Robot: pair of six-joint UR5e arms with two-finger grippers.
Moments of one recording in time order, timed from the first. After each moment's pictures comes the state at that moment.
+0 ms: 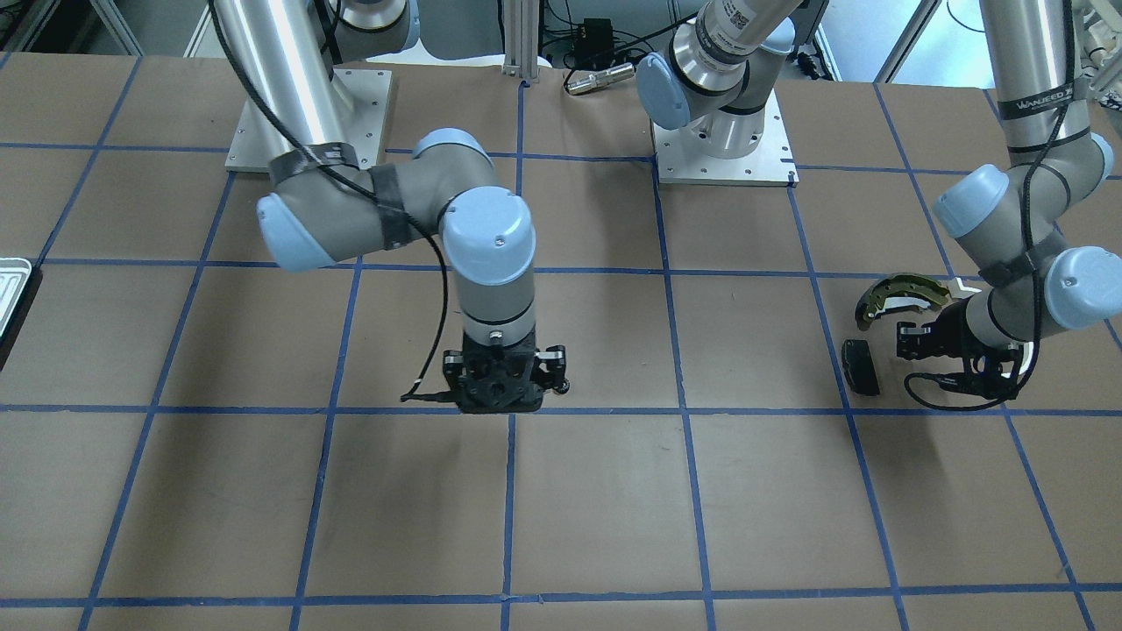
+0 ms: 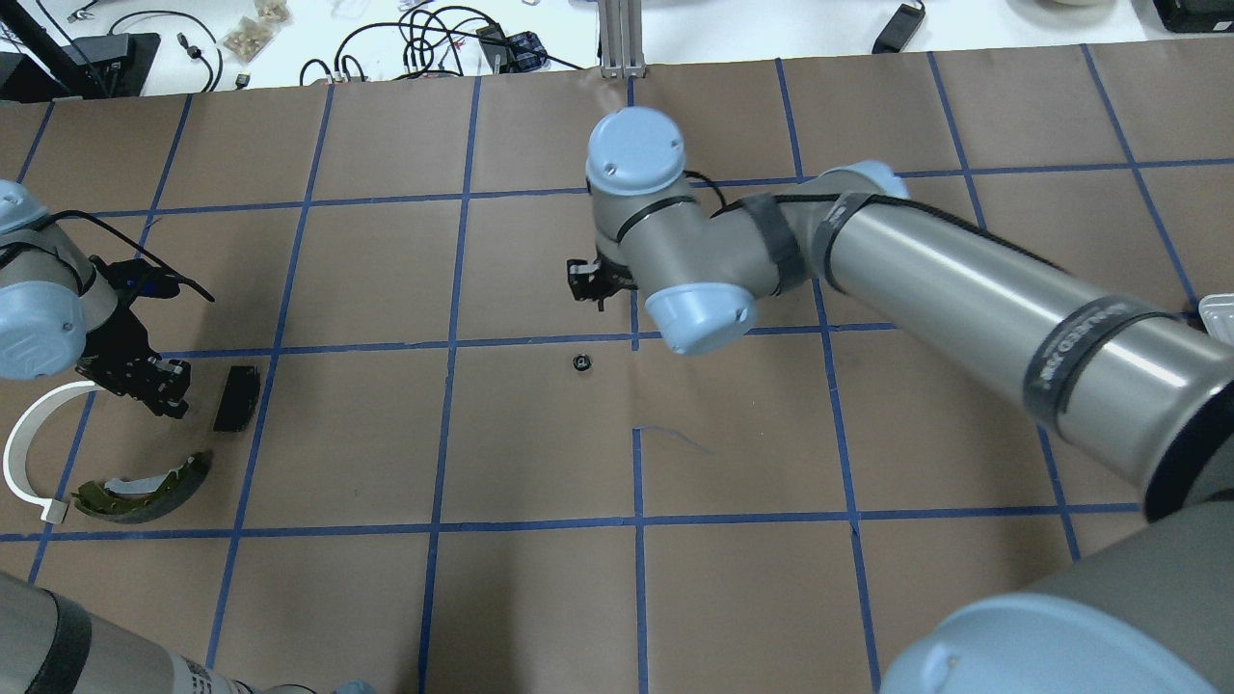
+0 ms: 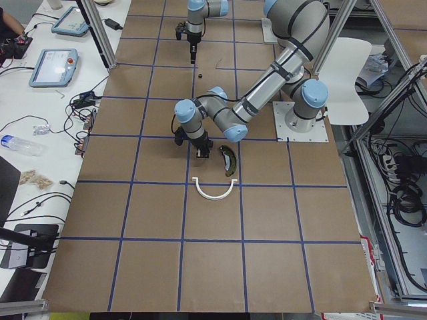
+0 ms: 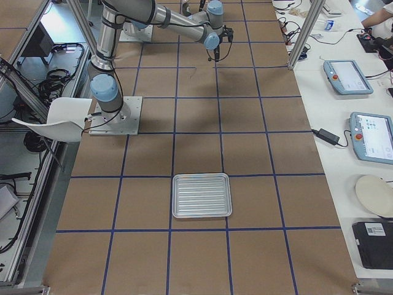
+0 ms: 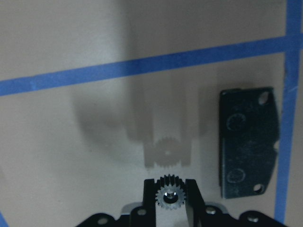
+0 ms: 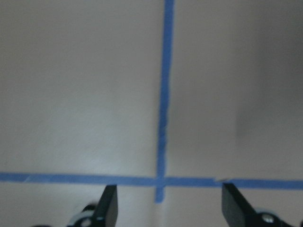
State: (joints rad) left arm -0.98 -1.96 -1.89 -1.04 1.74 0.72; right arm 1.89 -1.12 1.62 -2.19 -1.56 0.29
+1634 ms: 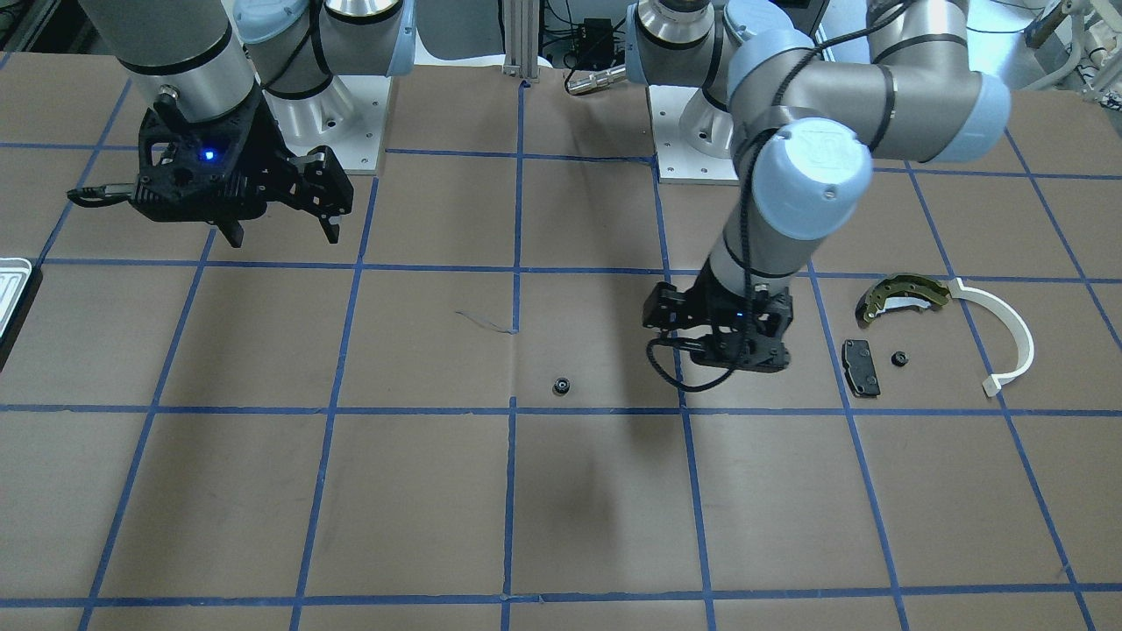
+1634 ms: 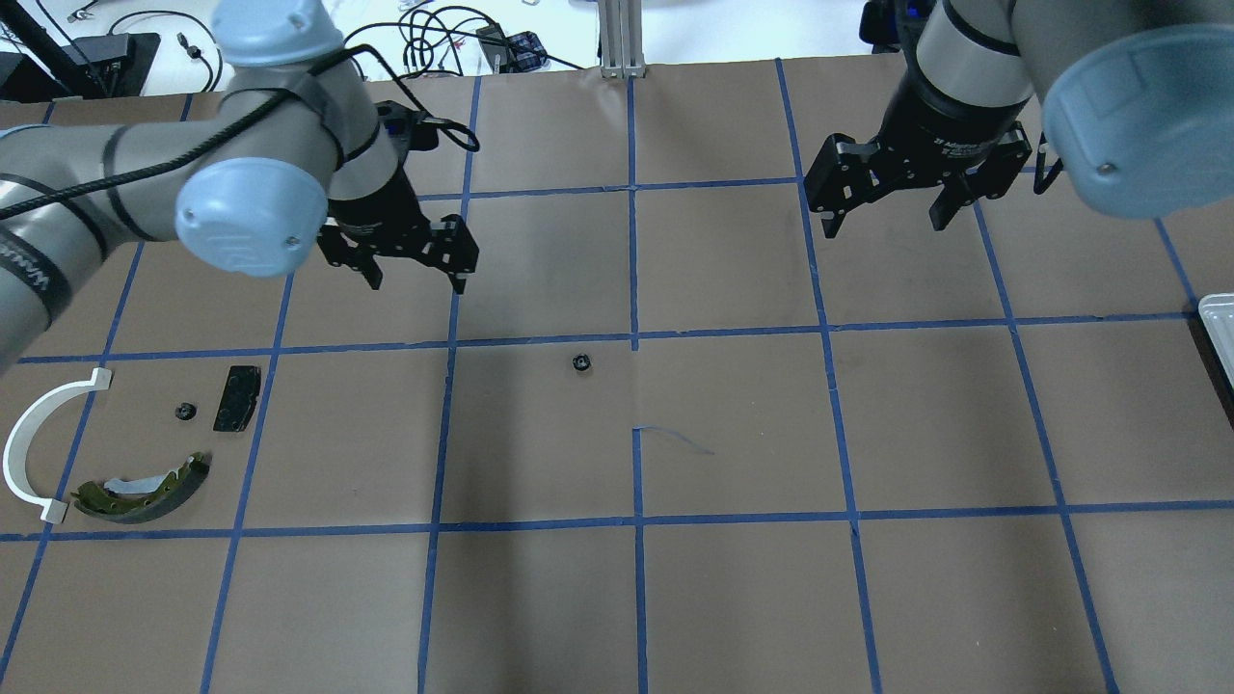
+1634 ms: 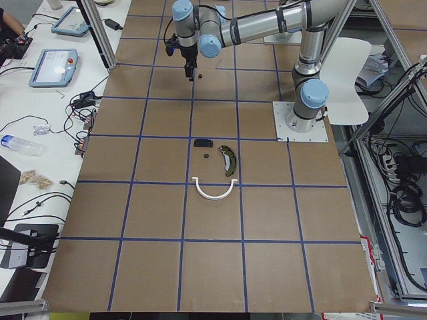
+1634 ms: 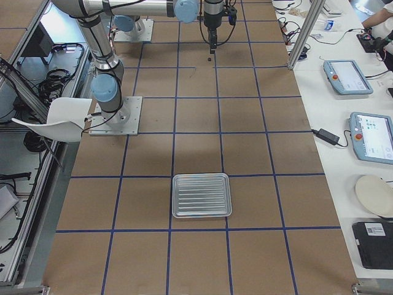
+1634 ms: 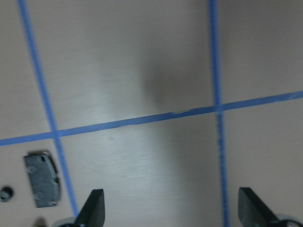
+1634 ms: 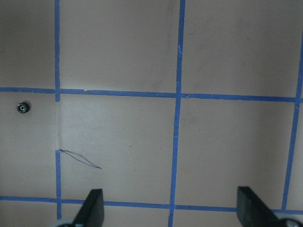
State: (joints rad) left arm -1.66 -1.80 -1.70 -1.28 1.57 0.02; right arm 1.60 -1.57 1.63 -1.66 -1.54 -0.02
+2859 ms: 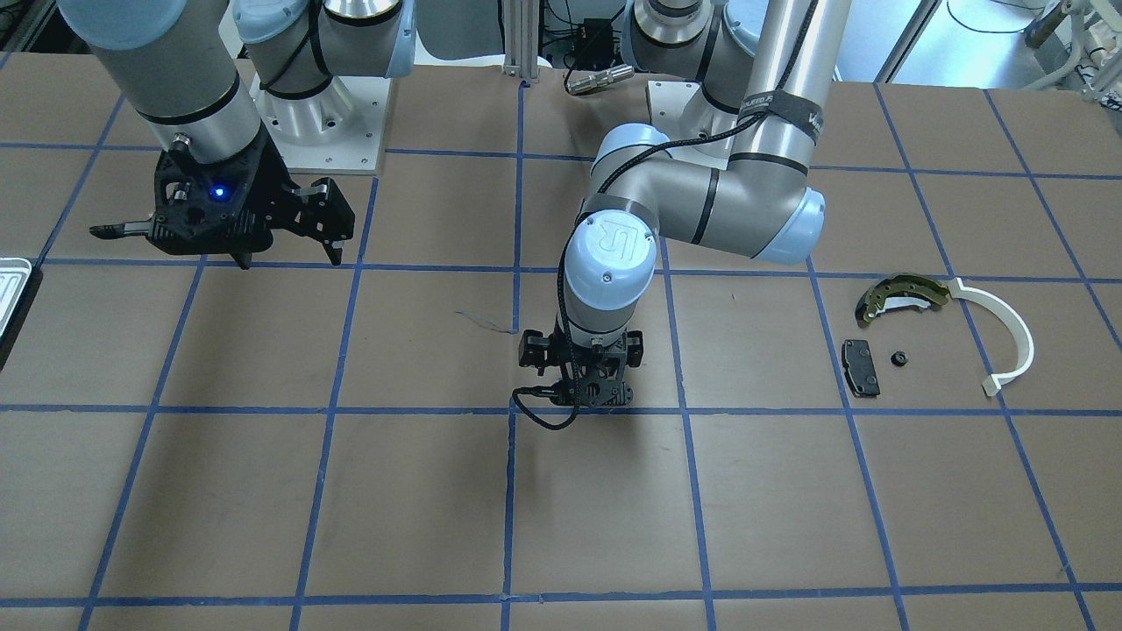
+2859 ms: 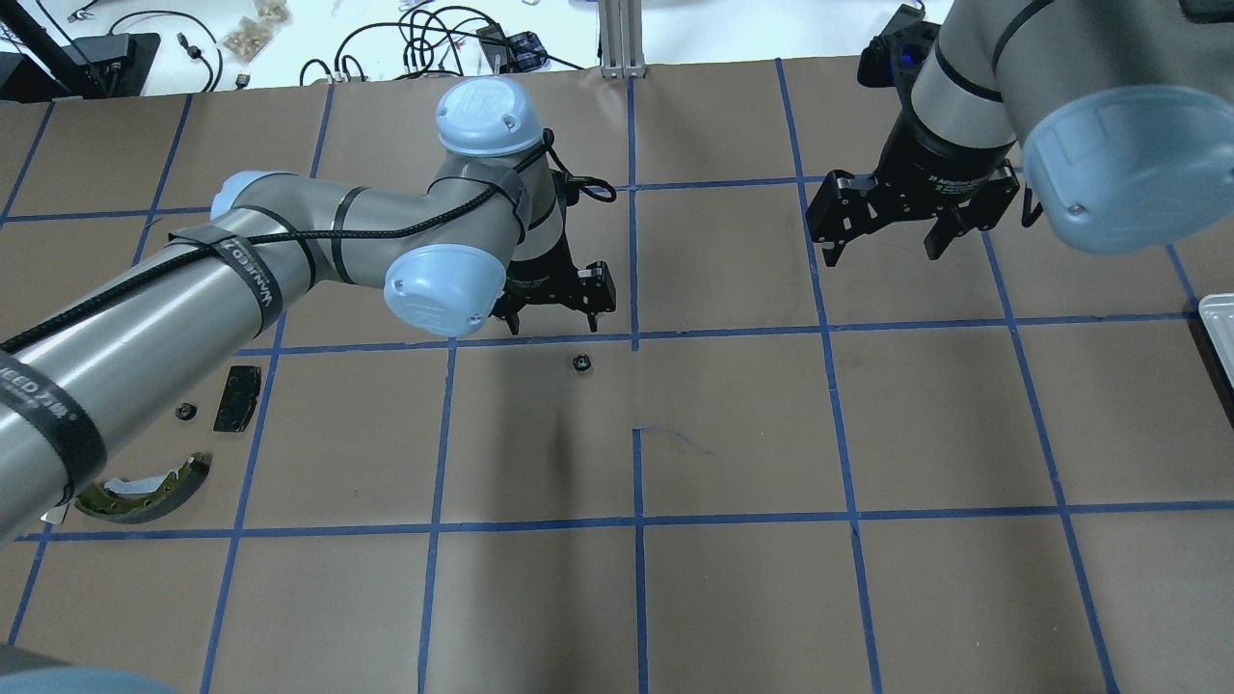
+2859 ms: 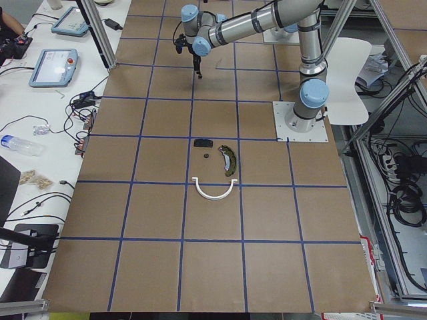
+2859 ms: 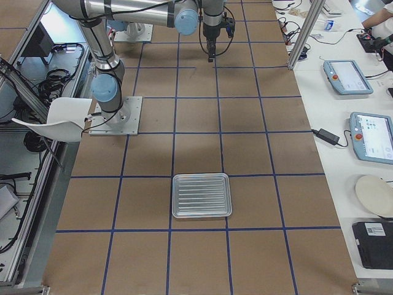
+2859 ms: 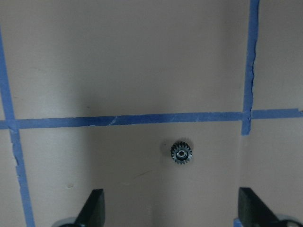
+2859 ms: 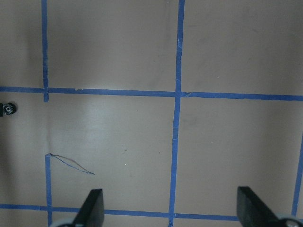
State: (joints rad) left arm -1.84 -2.01 -1.71 -1.08 1.52 -0.28; right arm 1.58 -1.56 1.70 -1.74 -1.53 -0.03
